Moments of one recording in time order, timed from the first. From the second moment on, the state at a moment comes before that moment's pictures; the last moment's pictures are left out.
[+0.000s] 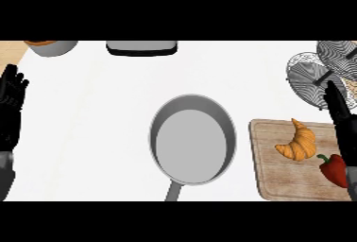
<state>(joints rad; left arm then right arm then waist) -0.17 0.57 -0.03 -1.44 0.27 0.32 -0.06 -0.09 -0.55 0.10 -1.48 -0.10 -0.27 -0.04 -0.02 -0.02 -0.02</state>
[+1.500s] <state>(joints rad) -0.03 0.46 -0.16 -1.56 0.35 0.17 0.13 0.43 -1.12 -0.17 -1.80 0.16 0.12 -0.35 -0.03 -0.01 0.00</state>
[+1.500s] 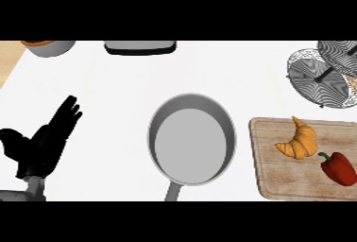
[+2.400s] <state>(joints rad) -0.05 0.41 -0.11 -1.58 0.30 0.11 0.17 0.43 -0.87 0.00 -1.94 0.55 0.18 0.02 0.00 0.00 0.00</state>
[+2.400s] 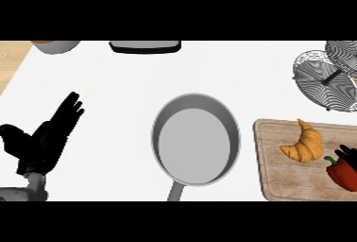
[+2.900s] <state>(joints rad) -0.06 0.37 -0.07 -1.55 0.27 0.06 0.16 0.26 -0.71 0.03 -1.68 0.74 0.11 -0.07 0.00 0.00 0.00</state>
